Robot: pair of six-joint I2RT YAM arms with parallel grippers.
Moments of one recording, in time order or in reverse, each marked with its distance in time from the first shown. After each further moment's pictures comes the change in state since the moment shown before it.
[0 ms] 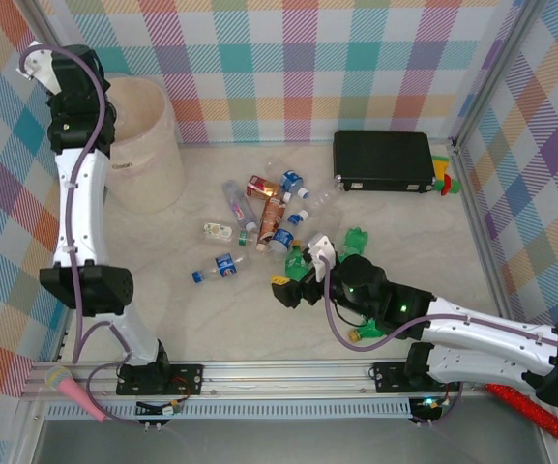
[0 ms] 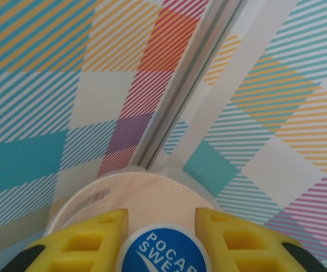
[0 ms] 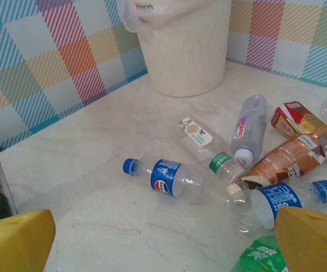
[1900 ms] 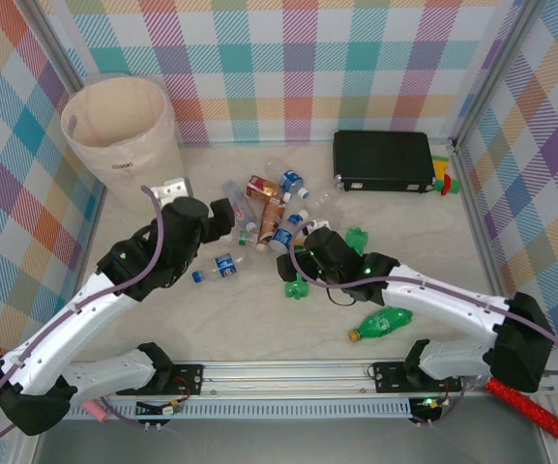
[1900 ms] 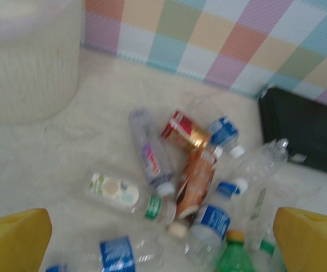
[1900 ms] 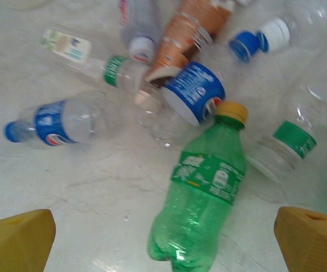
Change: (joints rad) left arm -0.828 -0.803 -1.065 -0.192 0.013 -0.190; right arm -0.215 0.338 0.187 -0.363 -0.013 0.386
